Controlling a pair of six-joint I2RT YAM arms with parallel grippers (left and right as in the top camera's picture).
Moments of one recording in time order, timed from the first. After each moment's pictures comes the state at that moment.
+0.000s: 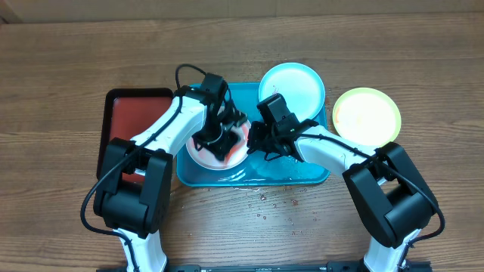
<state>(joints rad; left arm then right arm) -0.35 1.97 1.34 -0.97 0.26 0.32 0.58 1.94 1.10 -0.21 -0.23 0.80</state>
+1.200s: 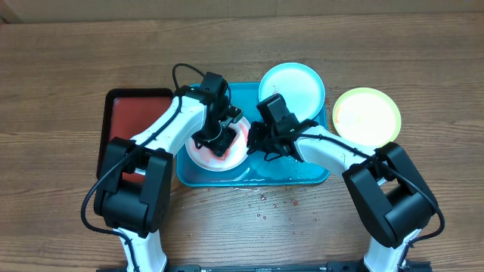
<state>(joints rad) -0.35 1.98 1.34 -0.85 0.21 0.22 0.58 1.94 1.10 -0.21 -0.23 0.79</state>
